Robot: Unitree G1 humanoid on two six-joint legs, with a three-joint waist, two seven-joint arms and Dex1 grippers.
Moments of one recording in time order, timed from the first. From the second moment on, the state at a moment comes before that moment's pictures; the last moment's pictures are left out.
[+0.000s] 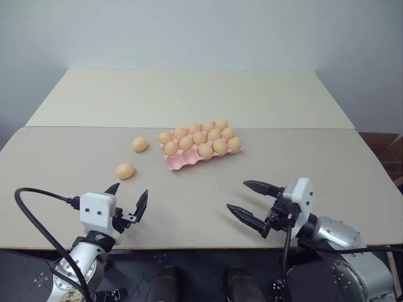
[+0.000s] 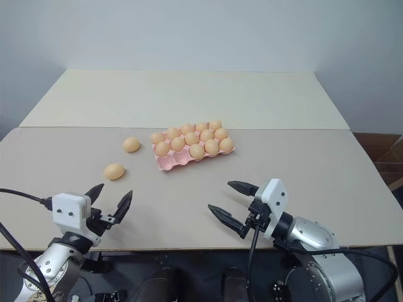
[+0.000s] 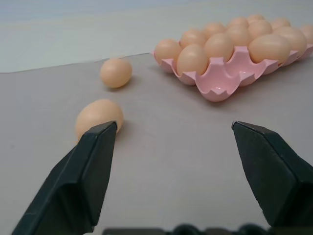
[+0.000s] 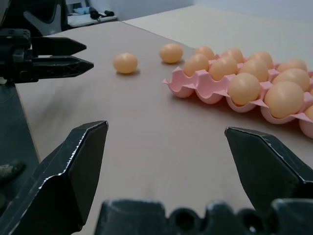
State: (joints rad) left arm 0.40 0.29 0.21 -0.75 -0.27 0.39 -0.24; right arm 0.12 -0.51 -0.06 -0.69 0.52 0.47 0.73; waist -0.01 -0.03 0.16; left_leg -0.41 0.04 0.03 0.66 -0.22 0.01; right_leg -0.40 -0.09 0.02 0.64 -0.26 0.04
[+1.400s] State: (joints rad) left arm -0.16 0.67 0.24 -0.18 -0.42 0.66 -0.50; right arm -0.21 -0.69 0.11 -0.72 0.49 0.55 0.78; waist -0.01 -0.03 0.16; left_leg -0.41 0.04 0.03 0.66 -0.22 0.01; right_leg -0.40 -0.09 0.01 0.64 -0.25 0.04
